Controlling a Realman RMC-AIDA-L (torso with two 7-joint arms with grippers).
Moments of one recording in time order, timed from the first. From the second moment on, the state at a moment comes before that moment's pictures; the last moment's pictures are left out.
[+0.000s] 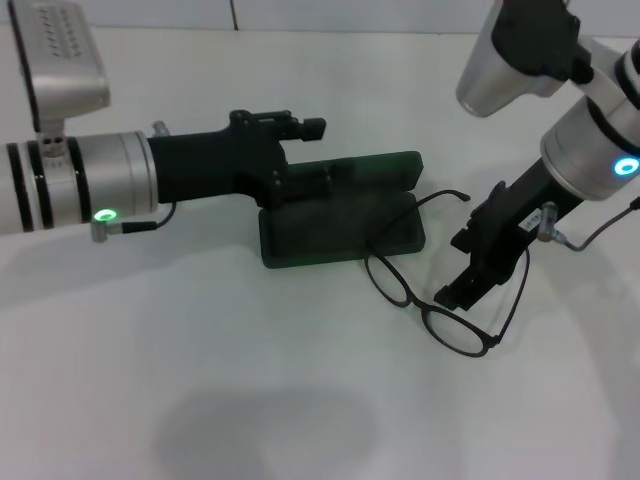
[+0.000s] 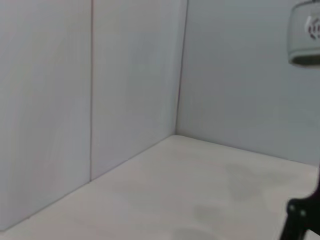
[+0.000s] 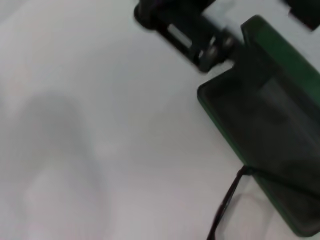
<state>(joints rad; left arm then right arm) -0.44 -2.08 1.14 0.81 1.61 1.30 -1.37 0.88 2.03 -1.52 -1.13 -2.34 -1.58 2.36</state>
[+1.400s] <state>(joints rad) -0.42 -2.08 1.06 0.80 1.61 1.30 -1.35 0.92 2.03 -1.92 -1.13 -2.32 -1.34 2.55</state>
